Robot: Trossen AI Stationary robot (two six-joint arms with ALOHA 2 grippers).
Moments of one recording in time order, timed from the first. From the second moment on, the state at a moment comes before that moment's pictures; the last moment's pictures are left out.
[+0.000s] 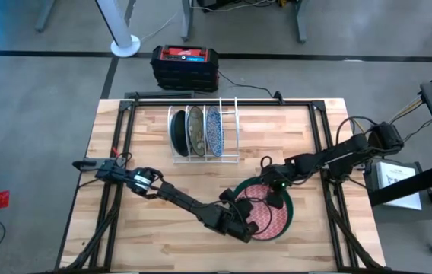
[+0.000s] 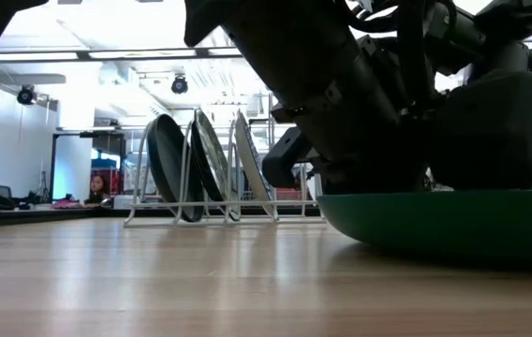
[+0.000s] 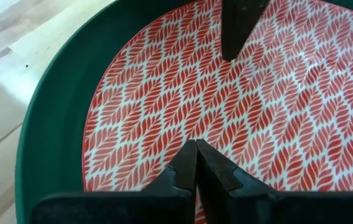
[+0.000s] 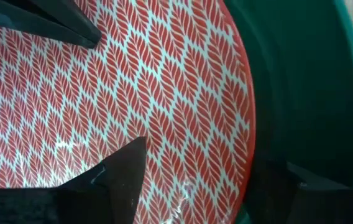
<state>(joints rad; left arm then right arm) -0.40 2.52 1.89 -0.44 -0.72 -0.83 0.19 1.45 0.58 -0.27 -0.21 0.51</state>
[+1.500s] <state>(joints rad) -0.44 2.49 1.98 -0.47 -0.82 -0.62 0.09 1.18 0.45 -0.24 -0.18 0.42</state>
